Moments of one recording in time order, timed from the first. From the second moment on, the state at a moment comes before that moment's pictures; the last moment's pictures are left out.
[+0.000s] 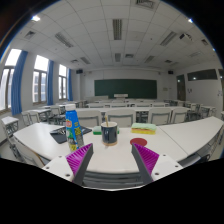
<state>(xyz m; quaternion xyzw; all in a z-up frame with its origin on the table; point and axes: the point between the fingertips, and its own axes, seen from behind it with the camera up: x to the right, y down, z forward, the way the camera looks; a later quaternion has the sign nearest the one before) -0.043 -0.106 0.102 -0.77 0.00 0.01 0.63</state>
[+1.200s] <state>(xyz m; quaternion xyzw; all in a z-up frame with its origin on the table) -0.207 0.069 0.088 -0.76 -0.02 0.01 0.65</state>
